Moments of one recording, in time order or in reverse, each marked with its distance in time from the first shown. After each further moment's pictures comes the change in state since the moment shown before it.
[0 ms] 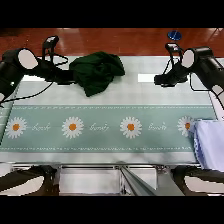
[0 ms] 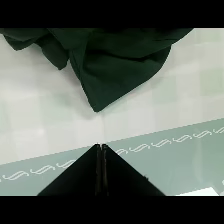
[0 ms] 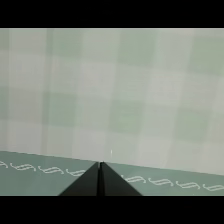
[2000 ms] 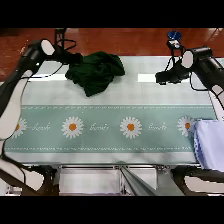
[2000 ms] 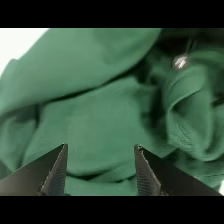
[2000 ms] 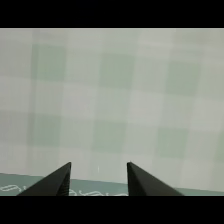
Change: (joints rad) left arm 0.042 -0.504 0.455 -0.011 0.185 0.218; right arm 0.000 -0.002 0.000 -0.064 -0.064 0.020
